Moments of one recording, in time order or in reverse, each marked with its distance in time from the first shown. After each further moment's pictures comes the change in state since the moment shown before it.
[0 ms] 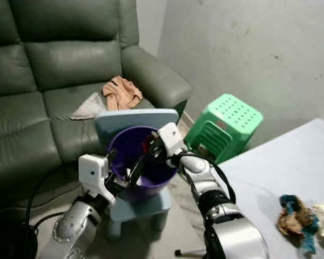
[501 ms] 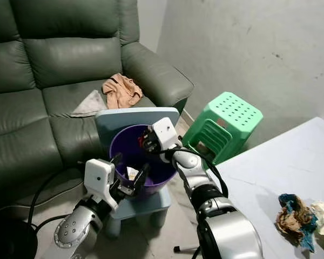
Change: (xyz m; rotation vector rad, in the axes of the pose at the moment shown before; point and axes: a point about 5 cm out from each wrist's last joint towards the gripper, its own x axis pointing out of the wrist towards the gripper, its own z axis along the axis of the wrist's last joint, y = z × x) left arm -0.006 -0.018 -0.008 0.020 0.039 -0.087; right arm 0.003 -0.019 0.005 -0.016 0.076 -0.145
